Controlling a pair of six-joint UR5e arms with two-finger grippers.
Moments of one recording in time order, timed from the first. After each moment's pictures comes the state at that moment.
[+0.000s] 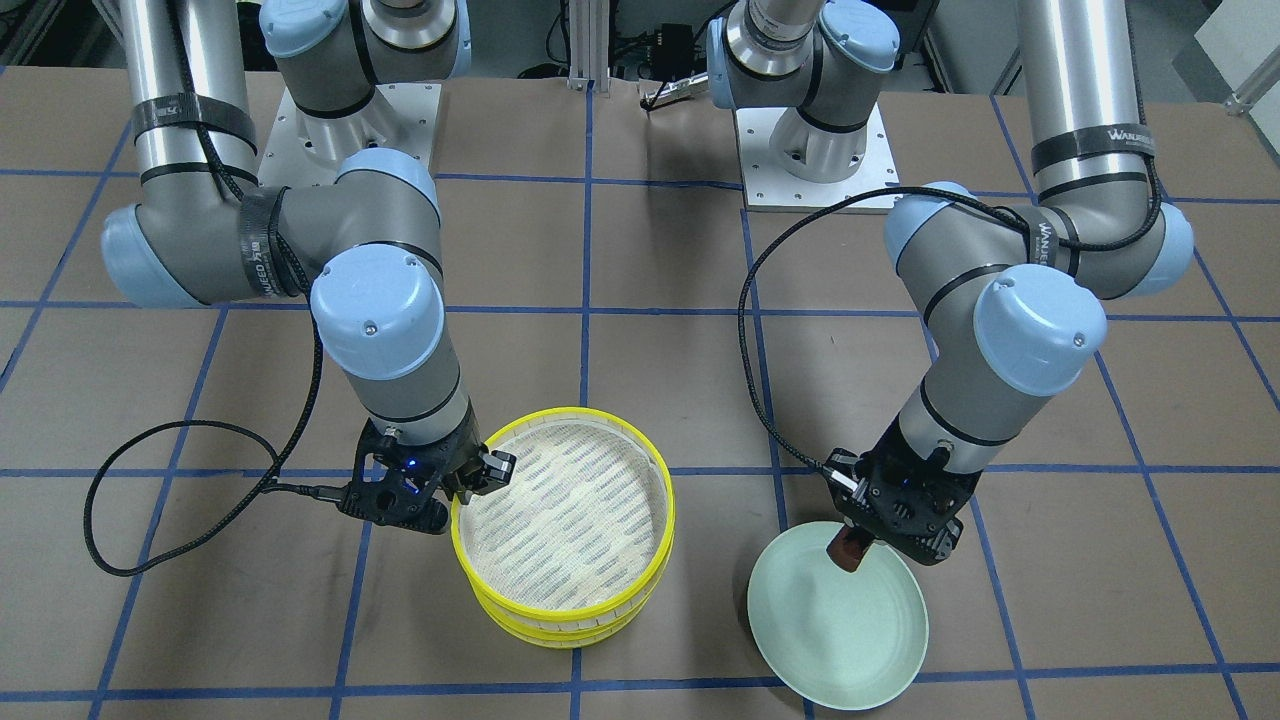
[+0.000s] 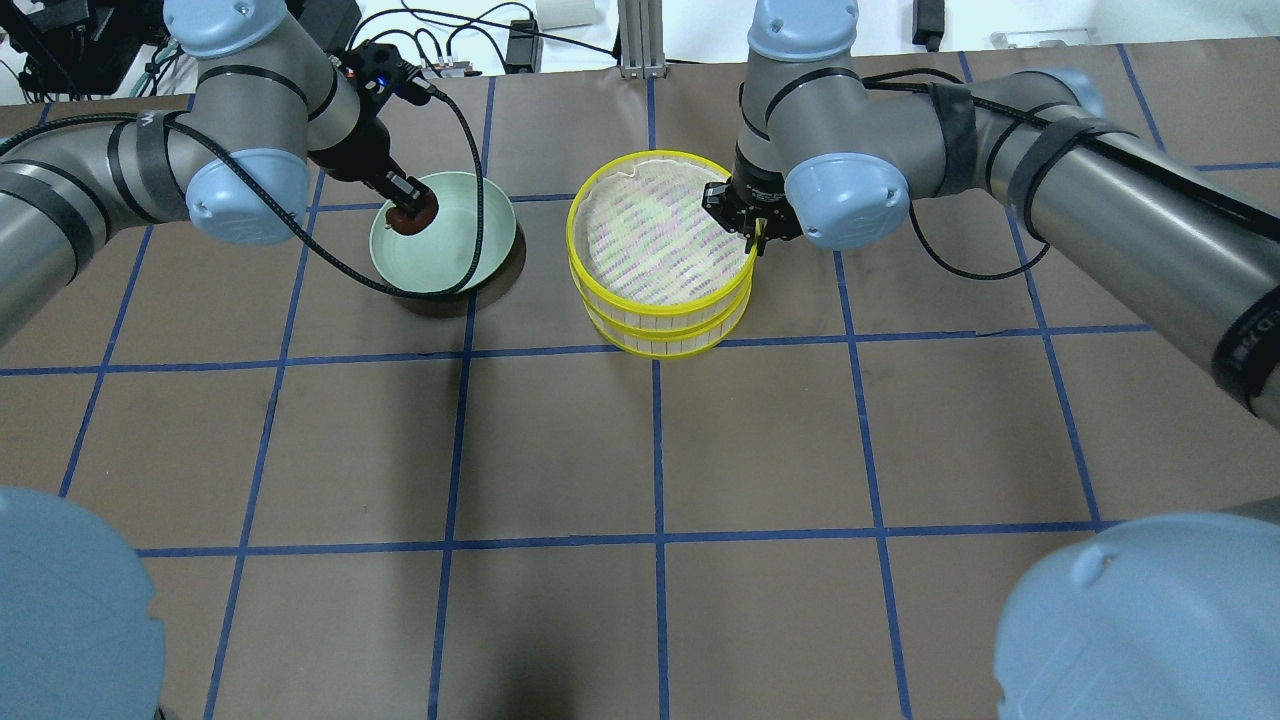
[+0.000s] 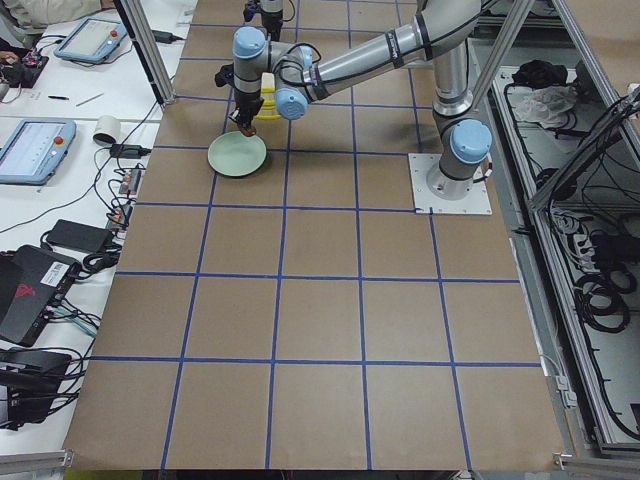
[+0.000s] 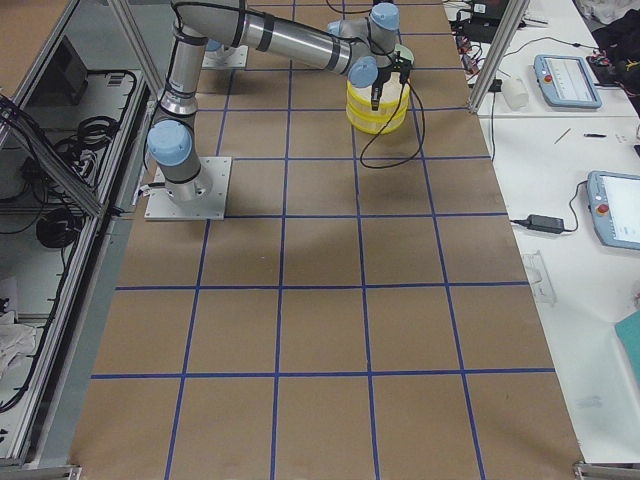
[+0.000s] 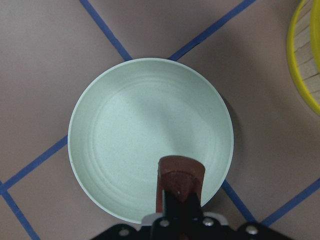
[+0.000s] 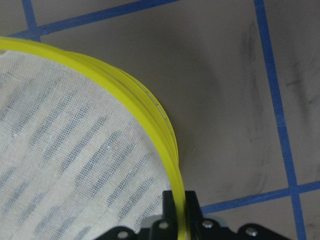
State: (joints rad) left arm -1.49 -1.95 -1.62 -0.97 1.48 0.72; right arm 1.75 -1.13 1.56 -2.06 -1.57 0.41
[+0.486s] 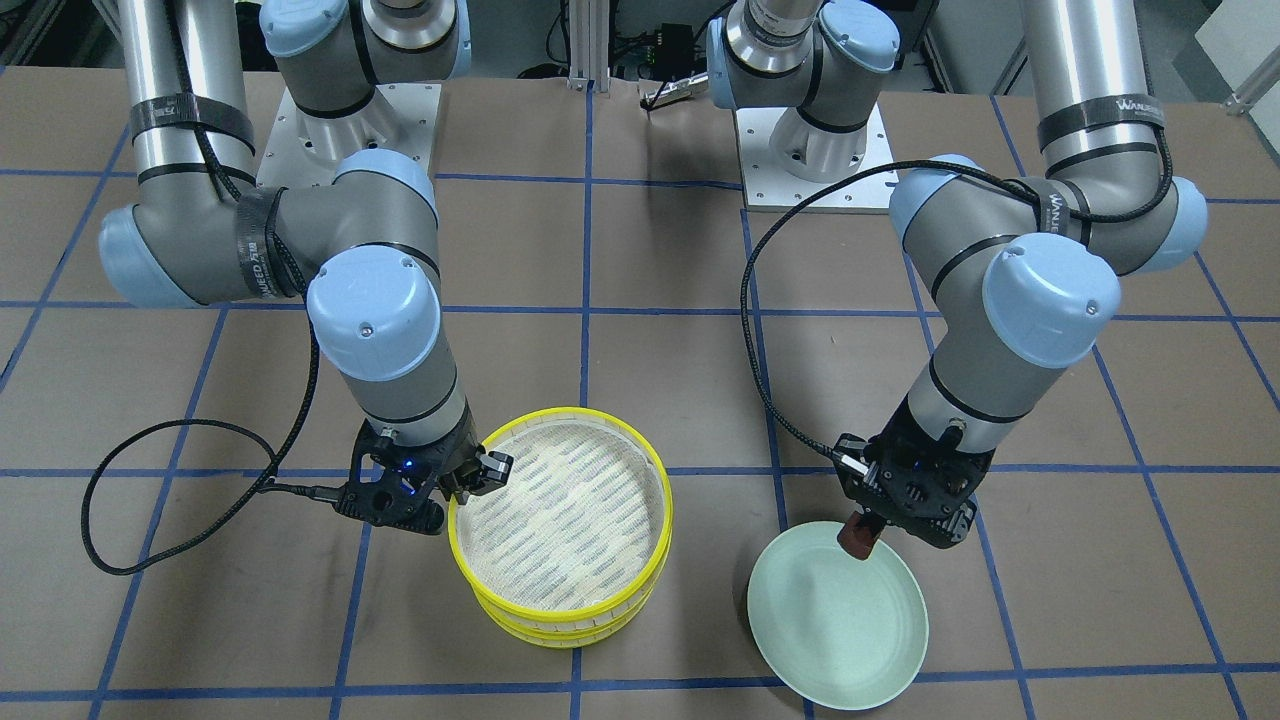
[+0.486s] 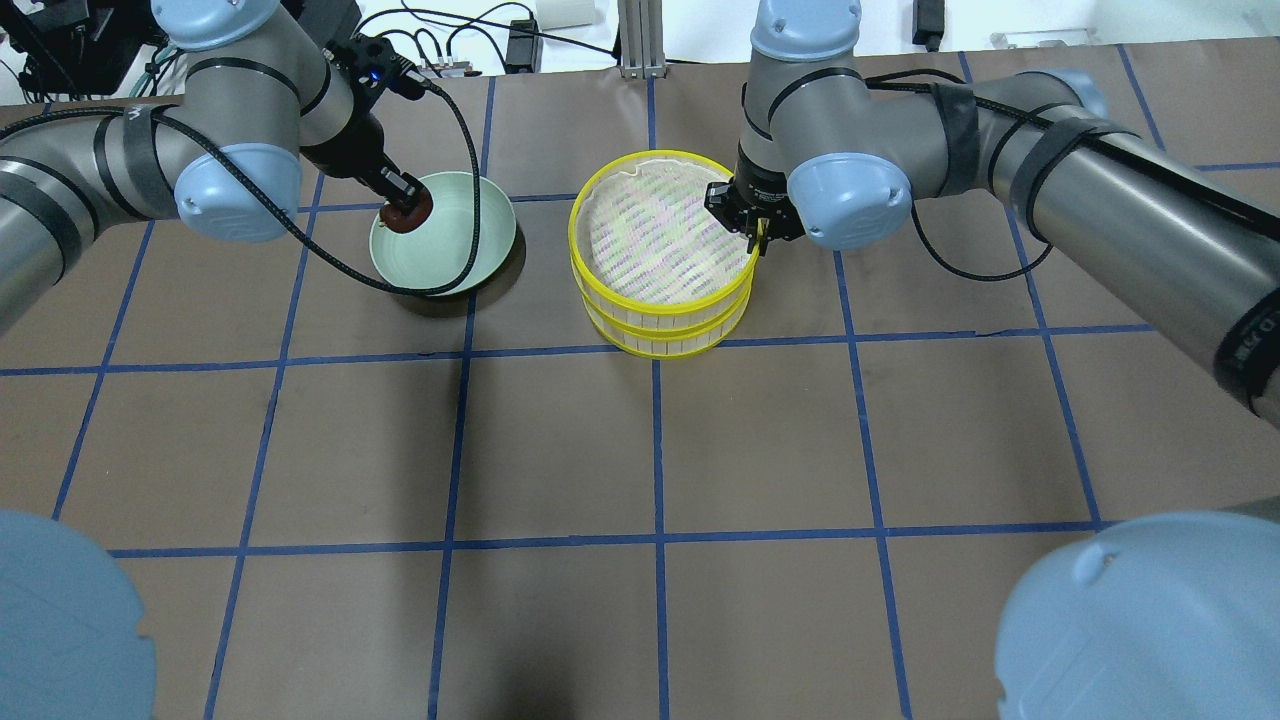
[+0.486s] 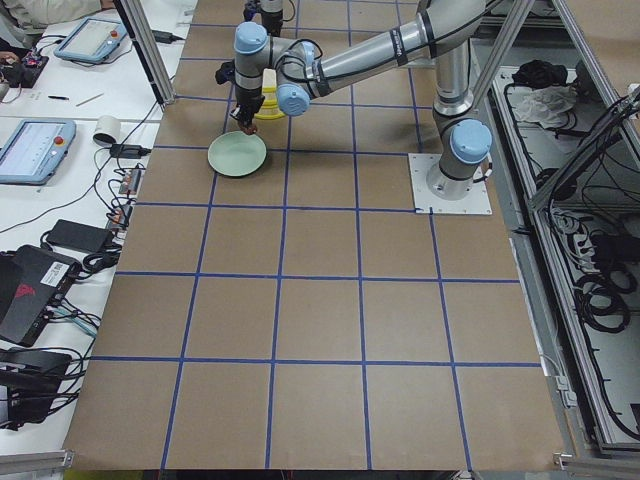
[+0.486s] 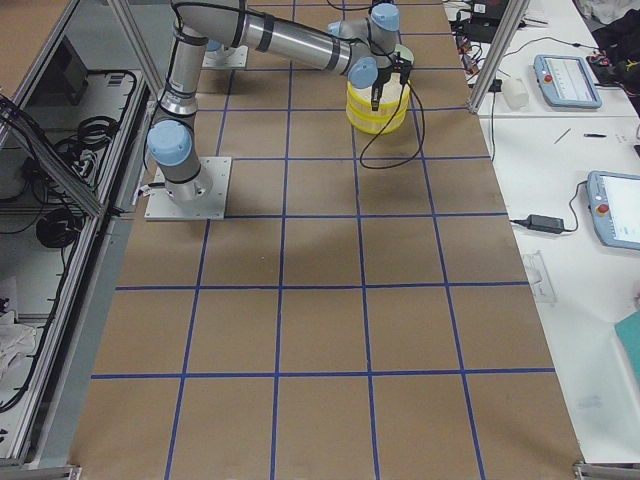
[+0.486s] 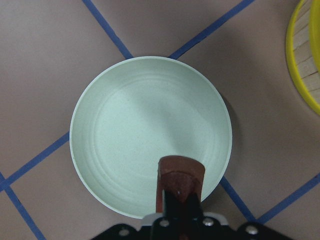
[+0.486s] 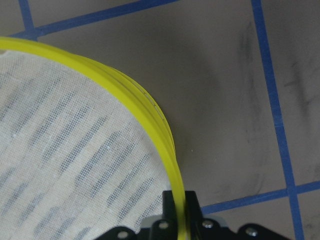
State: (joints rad) left arm -1.49 -1.93 -1.62 -0.98 1.49 0.70; right arm 1.75 -1.13 1.56 -2.06 -1.57 0.41
